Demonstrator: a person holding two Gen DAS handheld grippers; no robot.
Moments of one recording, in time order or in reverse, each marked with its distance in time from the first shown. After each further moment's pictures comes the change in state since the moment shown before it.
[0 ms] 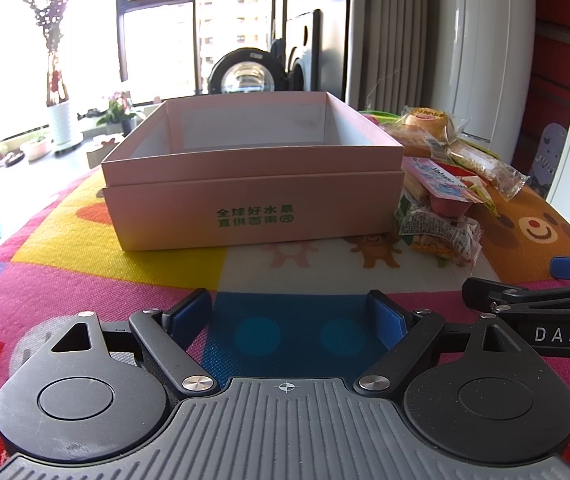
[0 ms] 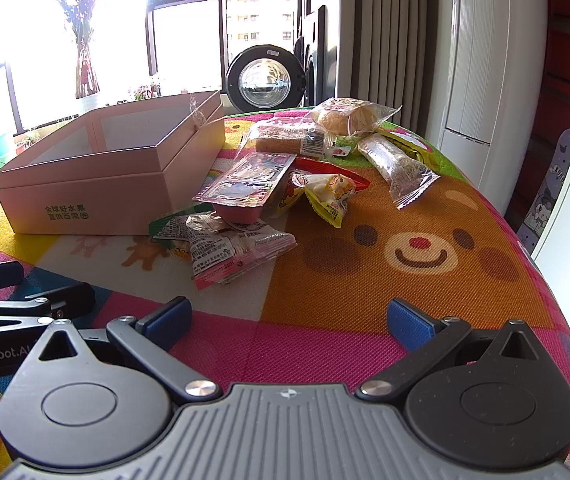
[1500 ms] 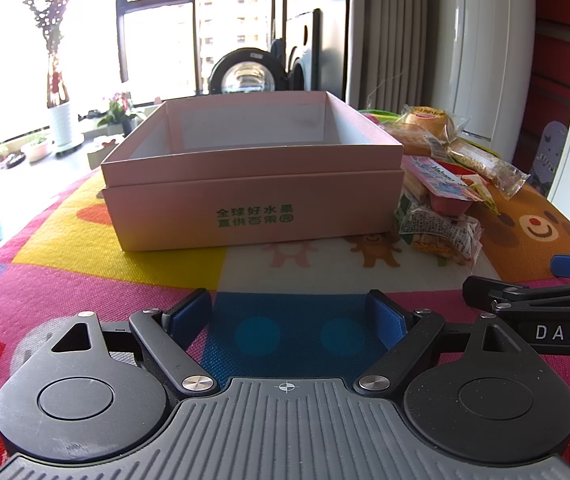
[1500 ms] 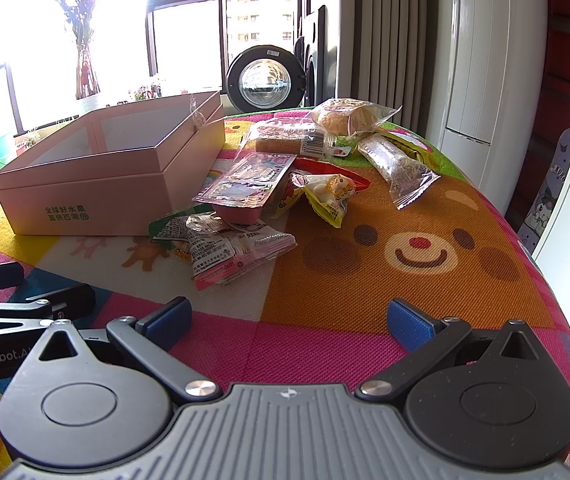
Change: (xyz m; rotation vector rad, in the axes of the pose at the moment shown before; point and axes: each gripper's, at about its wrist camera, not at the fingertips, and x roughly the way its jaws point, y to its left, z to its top) left arm 0.001 -0.001 0.002 0.002 0.000 -0.001; right arm 0.001 -0.001 0.000 0.000 -0.001 -0.001
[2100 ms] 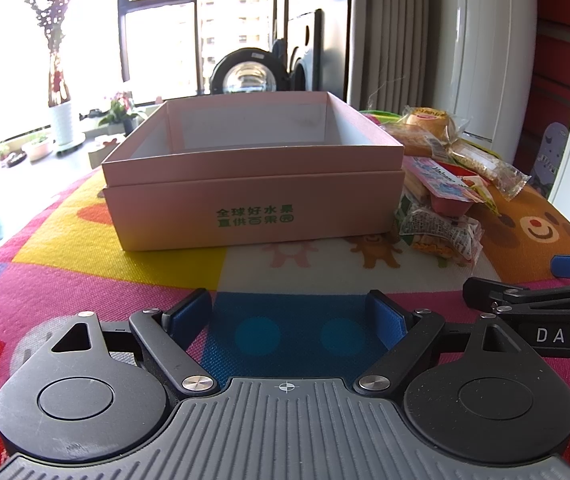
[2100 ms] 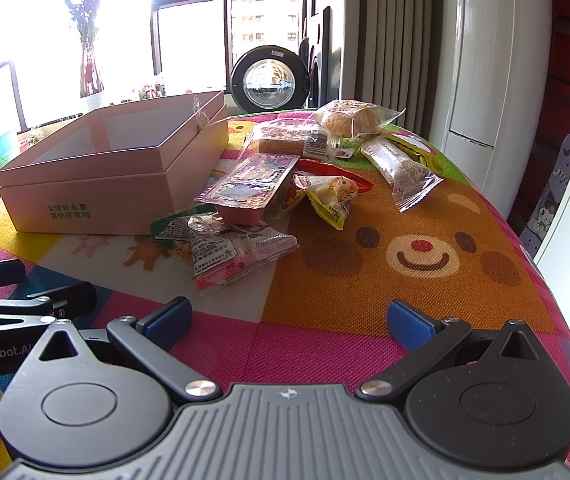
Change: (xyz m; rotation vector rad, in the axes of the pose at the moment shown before) left arm 0.000 0.000 0.000 0.000 0.000 0.001; right arm 0.001 0.000 0.000 -0.014 -0.002 0.011
